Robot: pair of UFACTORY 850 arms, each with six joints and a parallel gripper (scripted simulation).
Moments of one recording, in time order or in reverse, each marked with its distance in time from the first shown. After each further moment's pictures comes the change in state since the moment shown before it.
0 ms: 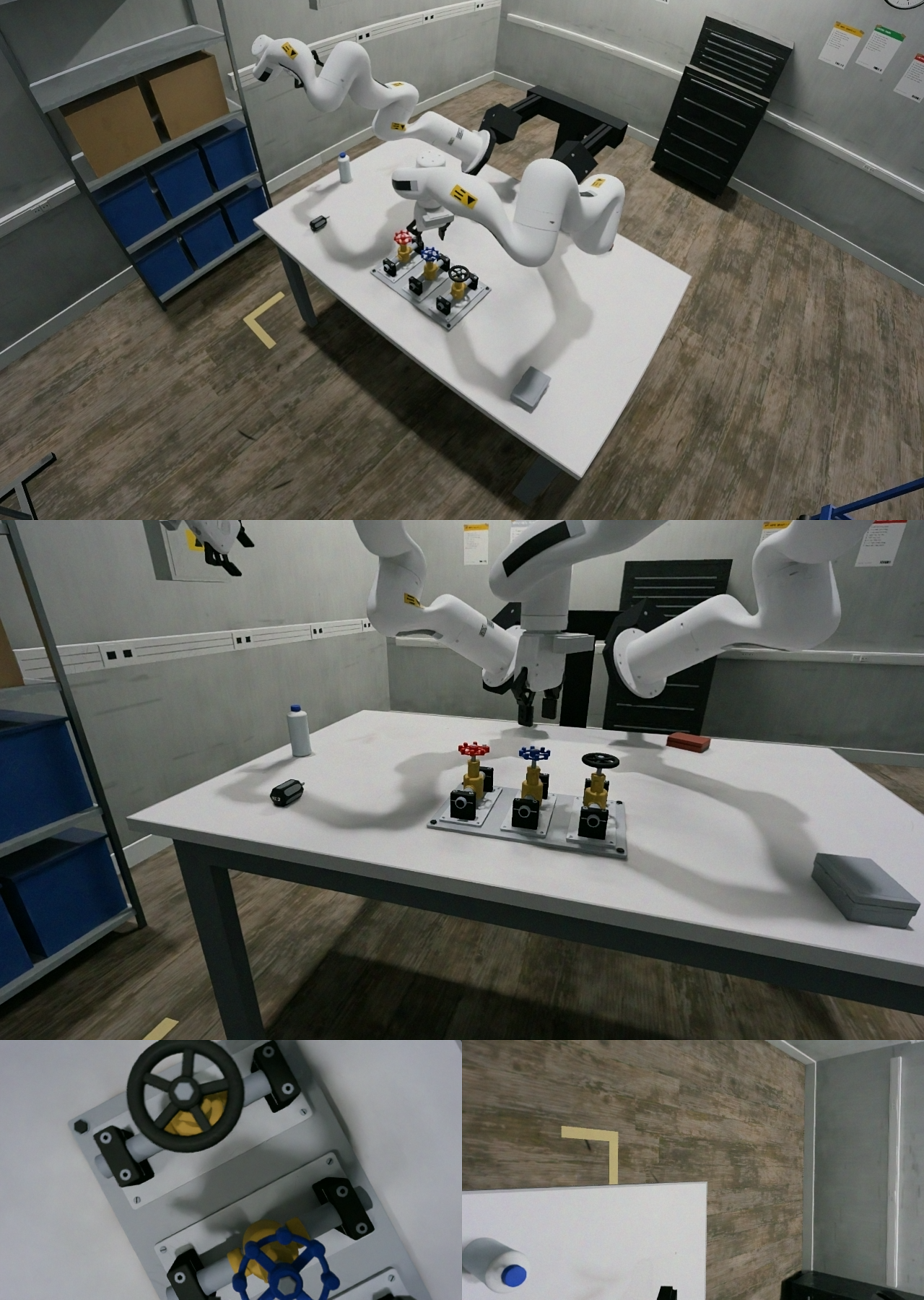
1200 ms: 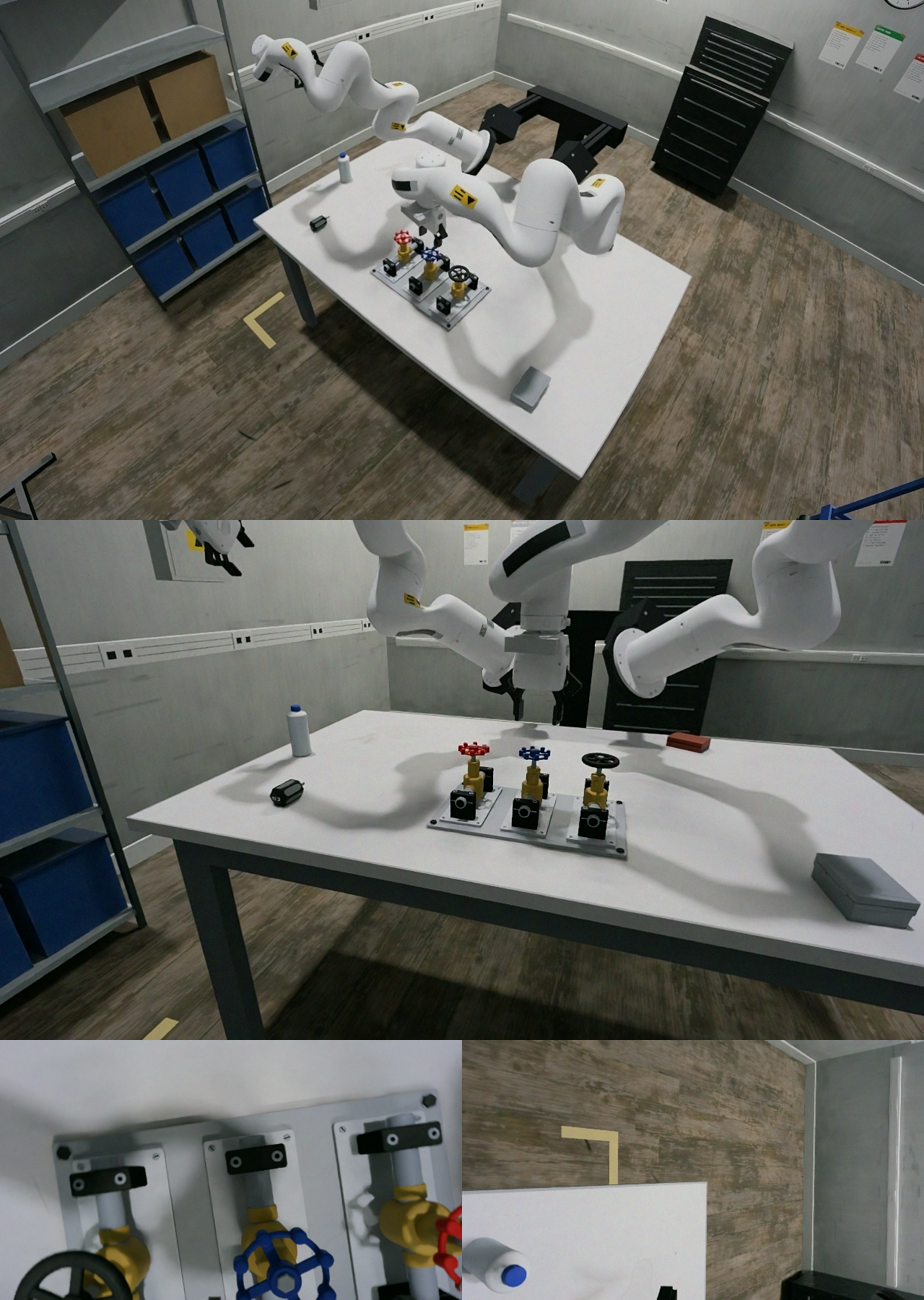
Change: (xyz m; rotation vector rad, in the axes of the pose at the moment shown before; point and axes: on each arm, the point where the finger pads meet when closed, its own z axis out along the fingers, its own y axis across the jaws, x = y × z) left arm 0.000 0.000 0.000 0.003 -0.003 1.225; right arm 0.000 0.000 0.000 0.000 0.000 0.000
